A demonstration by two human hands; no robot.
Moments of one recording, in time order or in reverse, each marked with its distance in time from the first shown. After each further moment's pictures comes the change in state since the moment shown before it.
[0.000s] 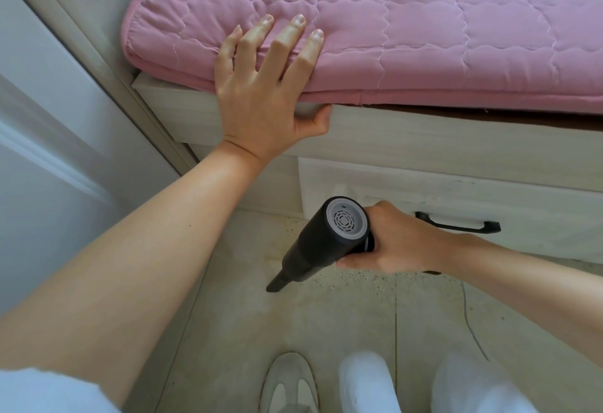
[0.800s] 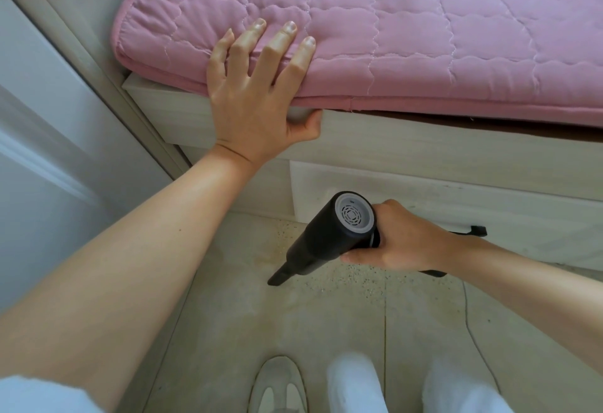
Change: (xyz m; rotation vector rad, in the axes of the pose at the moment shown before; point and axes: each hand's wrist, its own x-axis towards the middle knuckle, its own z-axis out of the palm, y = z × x) left_hand 0.000 0.001 0.000 -0.003 -0.013 0.003; right_hand -0.010 0.007 -0.014 0.004 0.038 0.061
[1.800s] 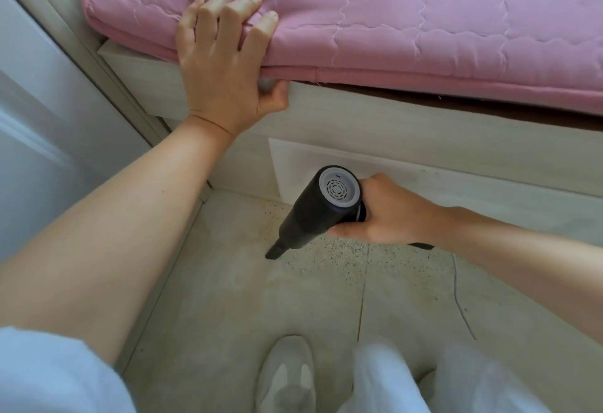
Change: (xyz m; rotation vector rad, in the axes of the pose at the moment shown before) left_hand 0.000 0.000 0.002 0.008 -0.064 -0.005; right_hand -0.008 0.018 -0.020 -0.076 -0.030 -0.073
